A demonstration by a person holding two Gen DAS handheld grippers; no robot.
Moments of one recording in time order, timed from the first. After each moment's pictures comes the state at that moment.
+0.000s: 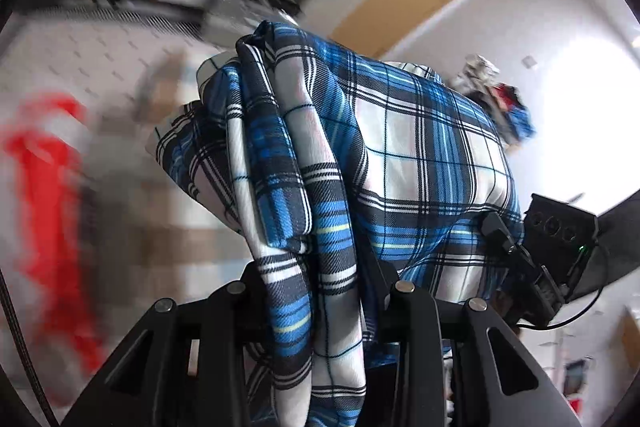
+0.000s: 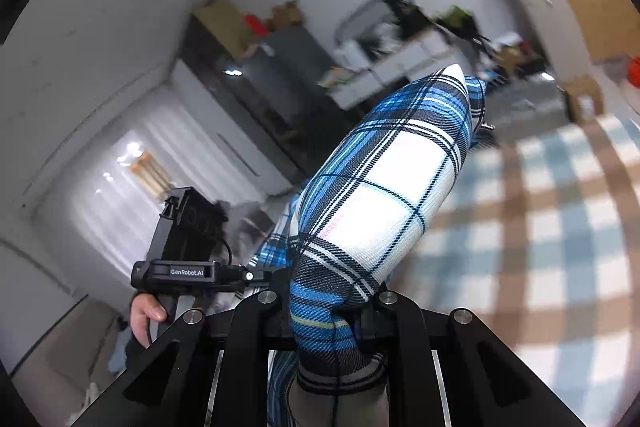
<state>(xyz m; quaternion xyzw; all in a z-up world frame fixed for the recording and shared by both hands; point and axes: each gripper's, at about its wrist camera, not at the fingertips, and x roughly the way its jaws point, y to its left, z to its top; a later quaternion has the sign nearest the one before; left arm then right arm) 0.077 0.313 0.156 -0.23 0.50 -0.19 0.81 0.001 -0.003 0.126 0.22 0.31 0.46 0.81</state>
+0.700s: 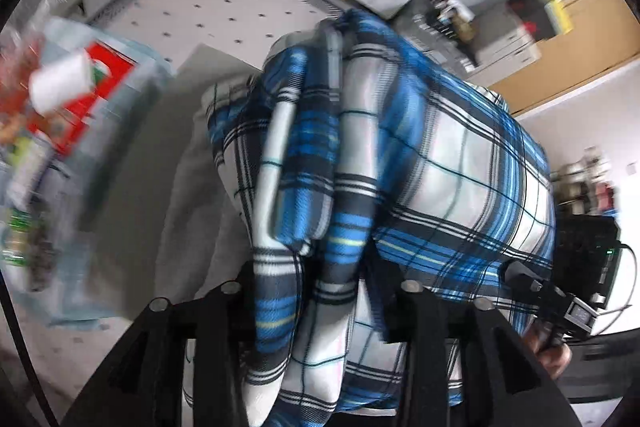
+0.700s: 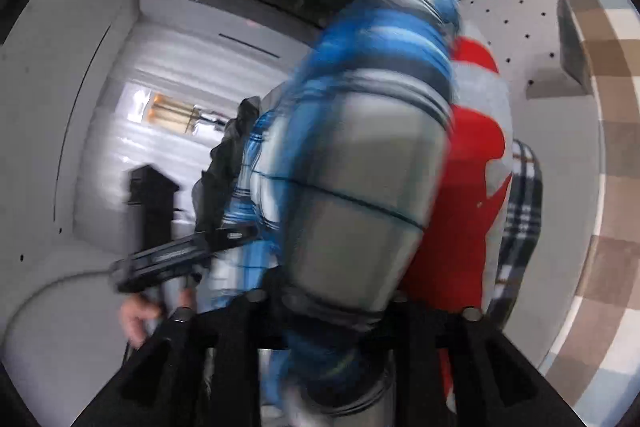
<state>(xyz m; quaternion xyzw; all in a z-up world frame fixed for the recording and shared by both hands) 0.042 0.601 0.015 -0.31 0.54 0.00 0.78 0.057 0.344 -0.016 0.21 0.55 0.51 0.63</state>
